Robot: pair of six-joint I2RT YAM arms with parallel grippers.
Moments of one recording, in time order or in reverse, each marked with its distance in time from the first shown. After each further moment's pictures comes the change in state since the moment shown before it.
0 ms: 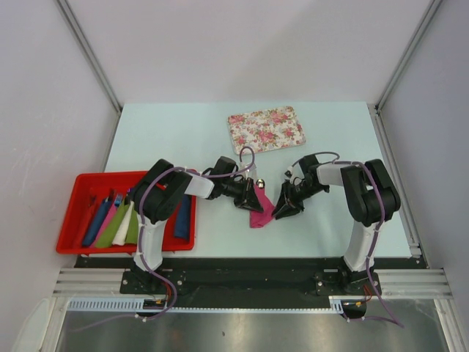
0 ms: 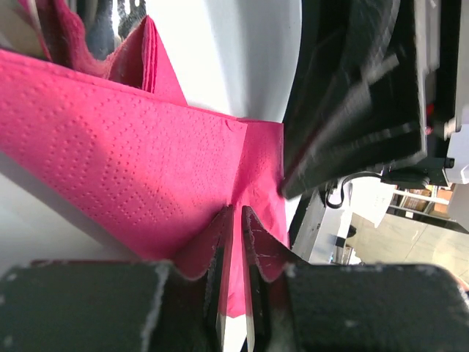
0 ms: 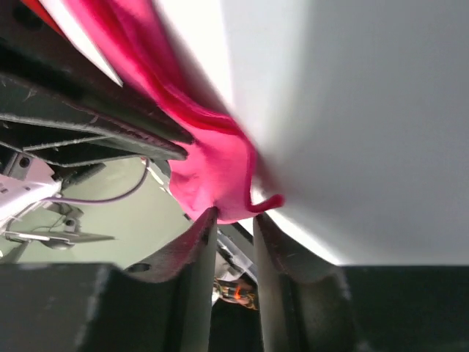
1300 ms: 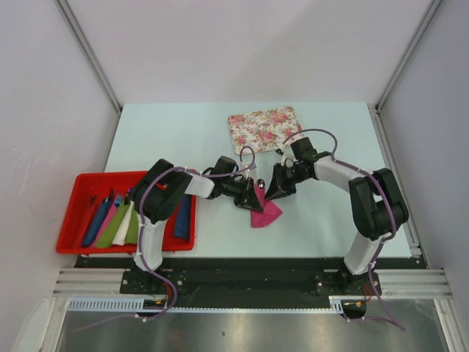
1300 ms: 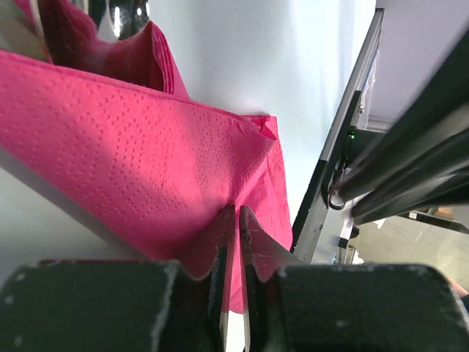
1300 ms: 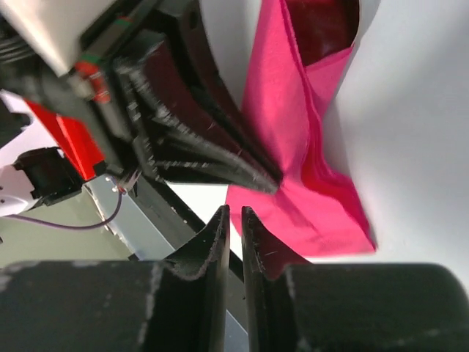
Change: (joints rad) left arm 0.000 0.002 0.007 -0.010 -0.007 0.010; right arm 0.064 -0.146 0.116 0.063 0.140 -0.014
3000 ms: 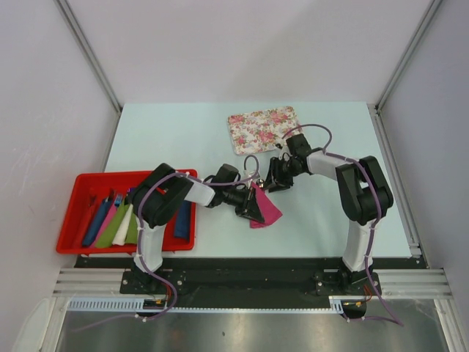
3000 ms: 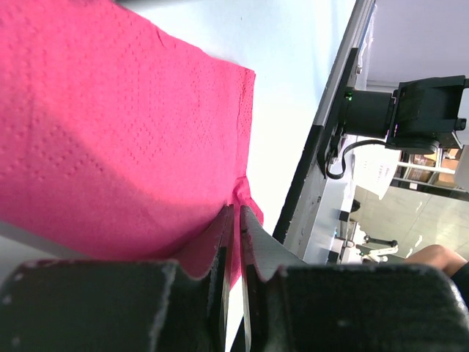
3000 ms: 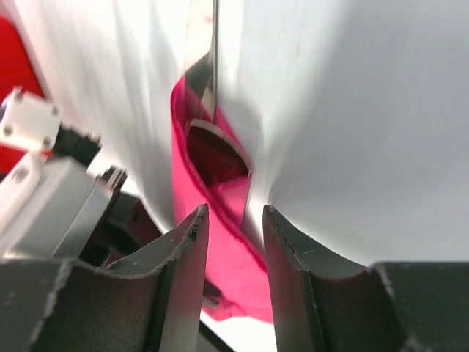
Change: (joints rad) left arm -0.061 -0.043 -0.099 0.066 0.037 -0.001; right arm 0.005 0.186 0.099 0.115 0.154 0.037
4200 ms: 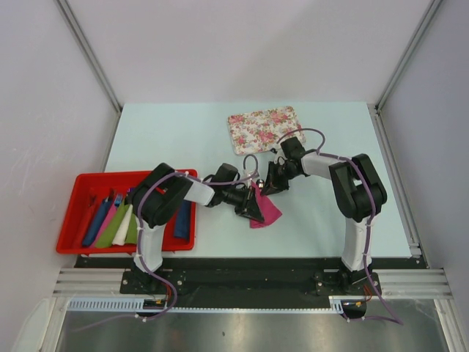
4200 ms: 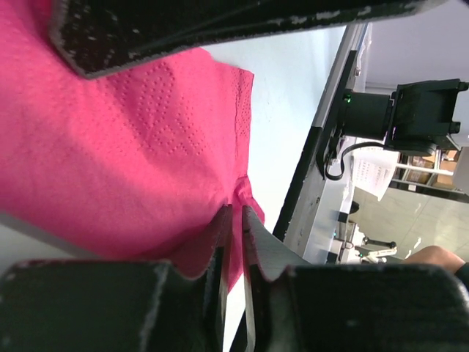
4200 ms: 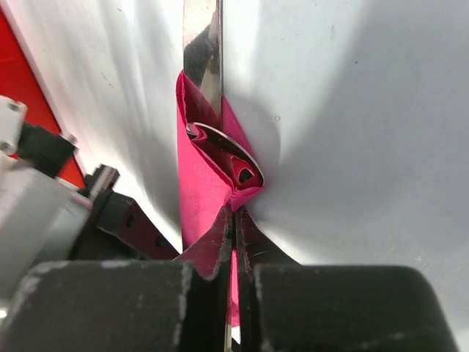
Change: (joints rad) left arm 0.008 0.000 0.002 0.000 0.000 -0.001; right arm 0.037 0.063 0.024 -0.016 -0.020 0.021
